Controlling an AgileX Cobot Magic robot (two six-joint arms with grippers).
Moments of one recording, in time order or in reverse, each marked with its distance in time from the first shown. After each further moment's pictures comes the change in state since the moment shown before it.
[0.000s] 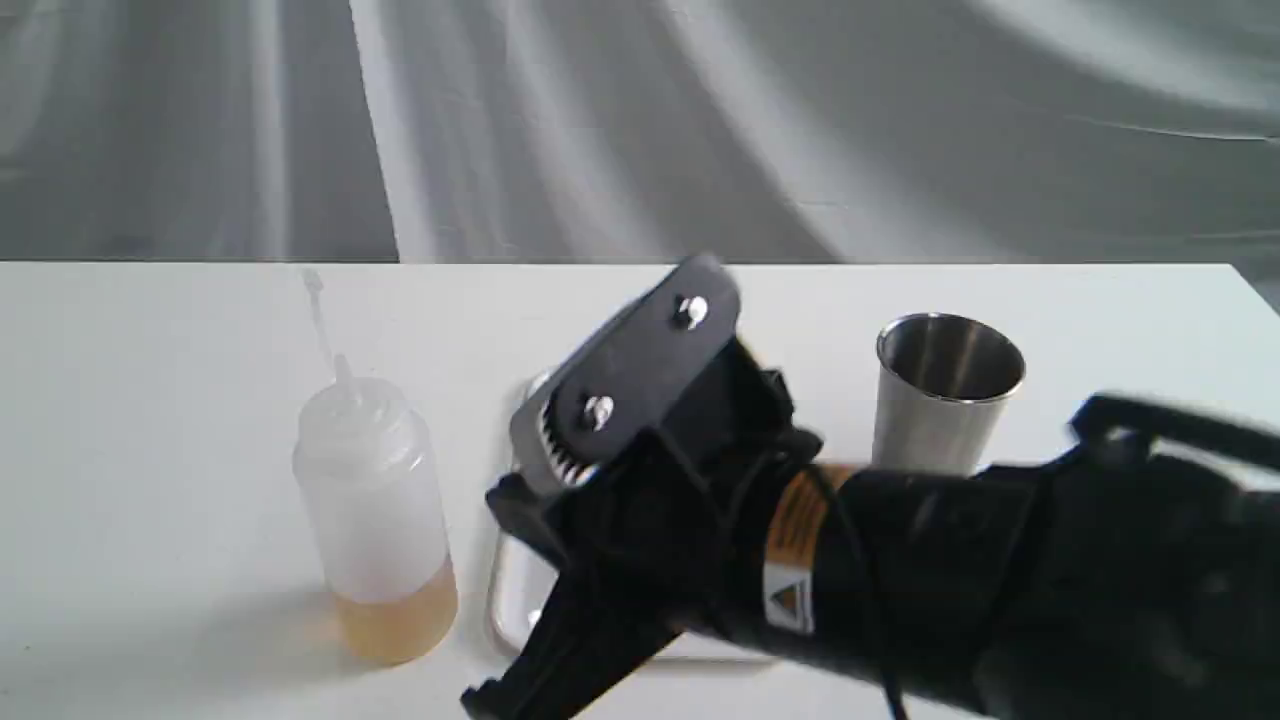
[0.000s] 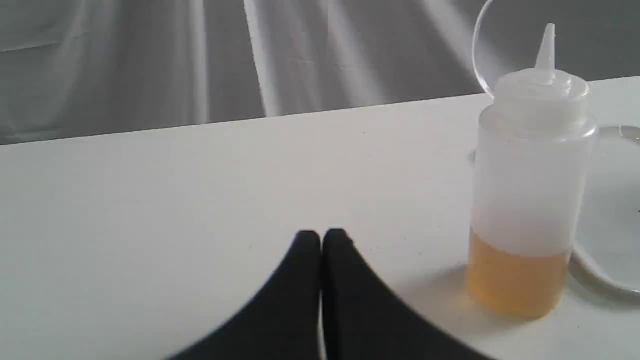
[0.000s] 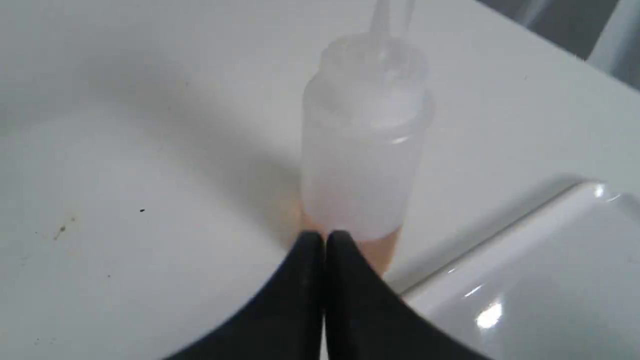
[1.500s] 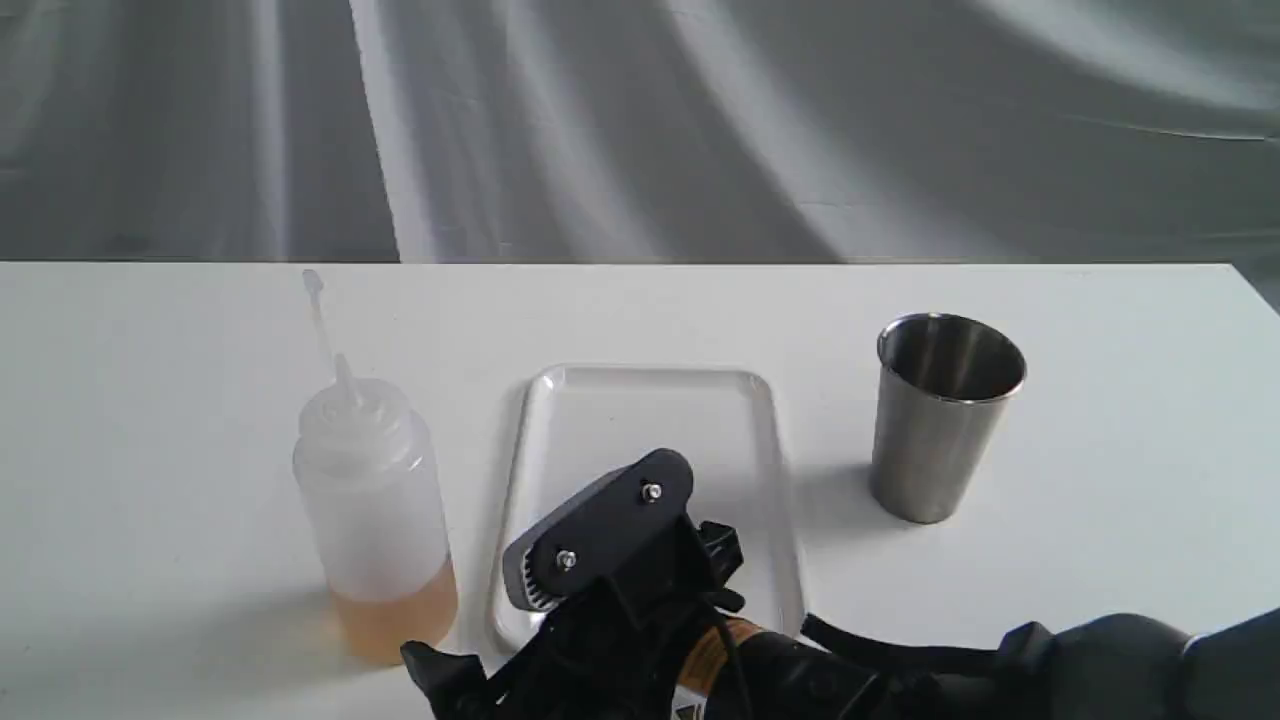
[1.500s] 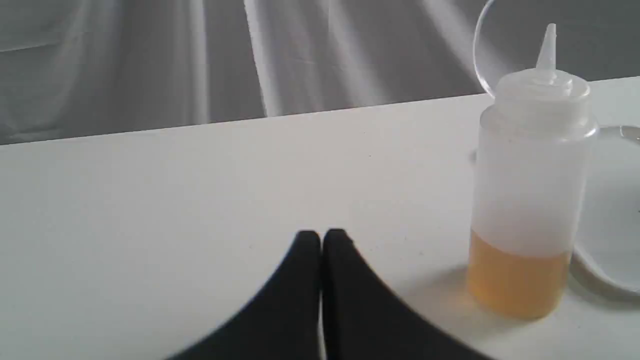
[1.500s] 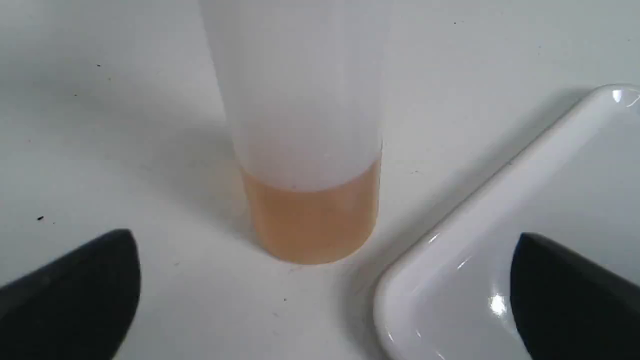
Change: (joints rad) left arm 0.000 0.000 0.000 0.000 0.000 0.000; right arm 0.014 0.350 0.048 0.258 -0.433 -0.079
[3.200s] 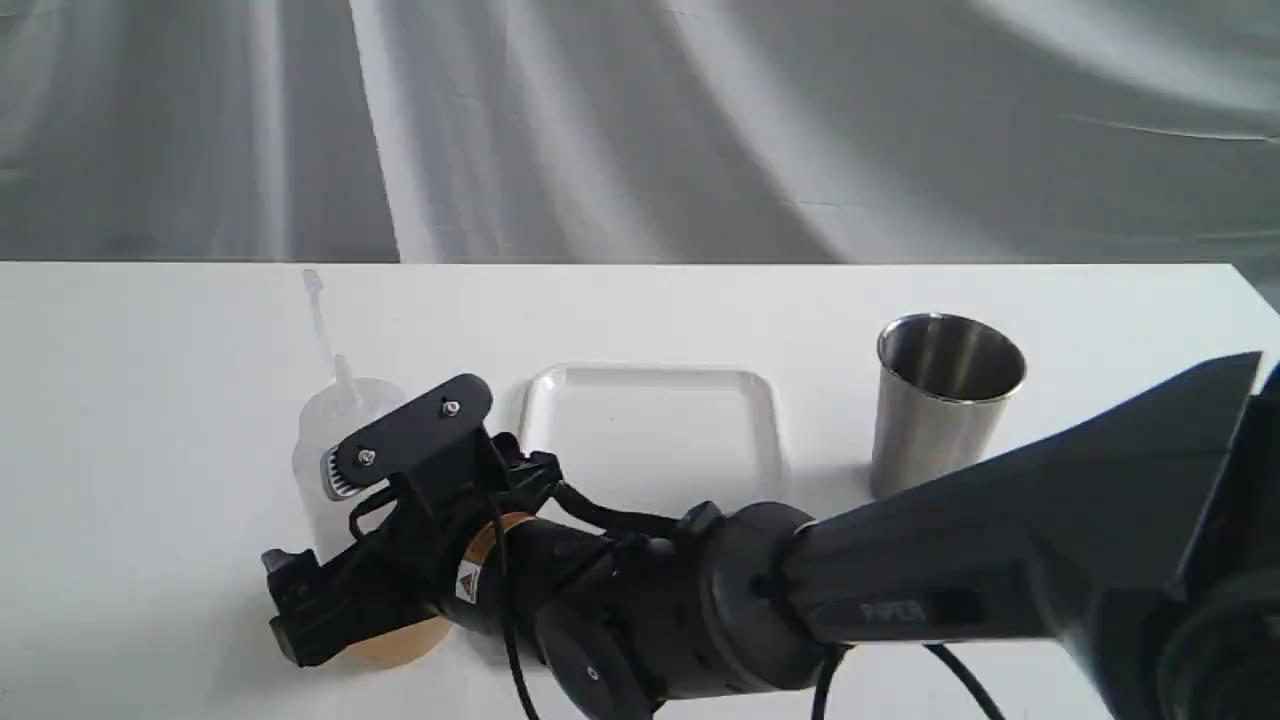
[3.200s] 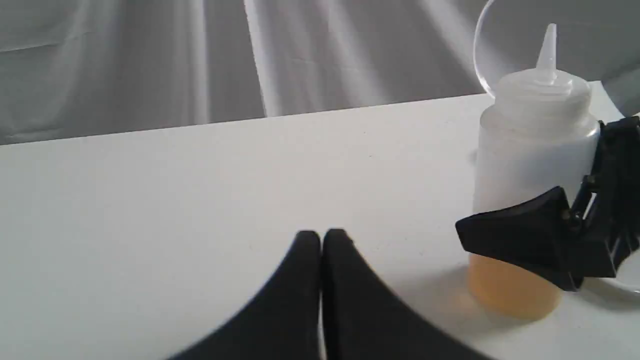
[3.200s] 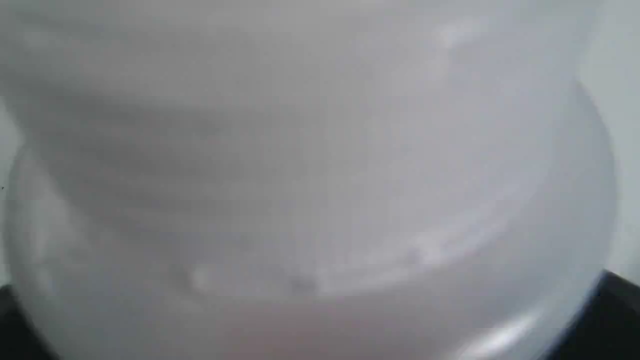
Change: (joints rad) left arm 0.000 0.000 0.000 0.000 0.000 0.000; right arm -0.004 0.338 -0.540 0.002 0.205 -0.006
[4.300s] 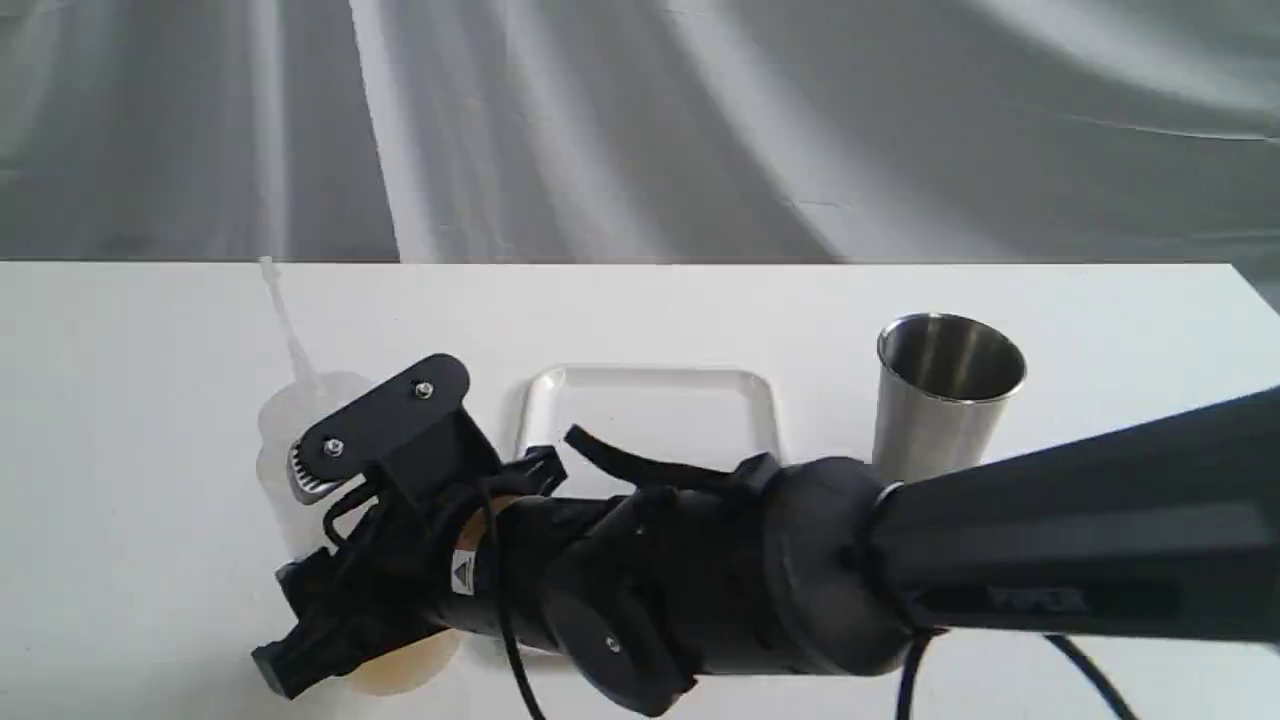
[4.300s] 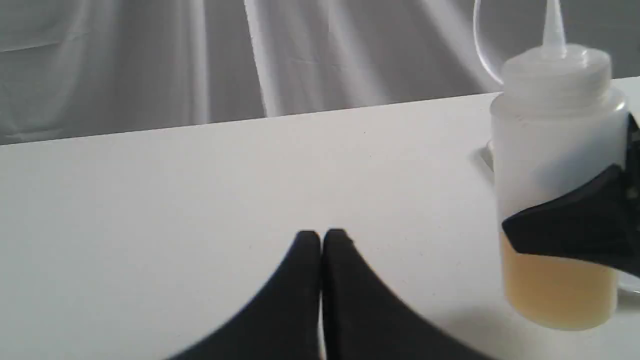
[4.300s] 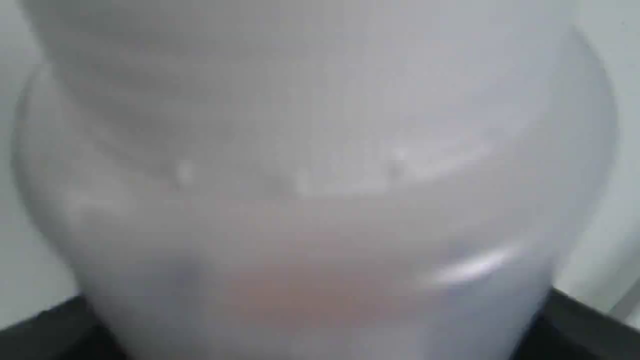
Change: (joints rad) left arm 0.000 0.000 0.000 0.000 0.000 0.000; right arm 0.028 -0.176 0.059 -0.025 0.239 -0.013
